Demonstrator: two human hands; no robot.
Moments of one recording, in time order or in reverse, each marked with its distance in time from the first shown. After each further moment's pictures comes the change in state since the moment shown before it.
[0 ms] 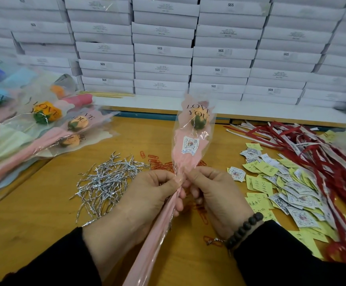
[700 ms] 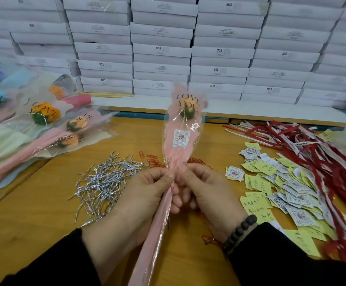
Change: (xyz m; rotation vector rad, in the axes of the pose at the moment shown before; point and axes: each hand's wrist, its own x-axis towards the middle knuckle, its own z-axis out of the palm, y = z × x) left_hand 0.000 -0.001 0.001 -0.080 0.078 0.019; right_hand -0.007 -0.005 0.010 0.003 -0.053 0.017
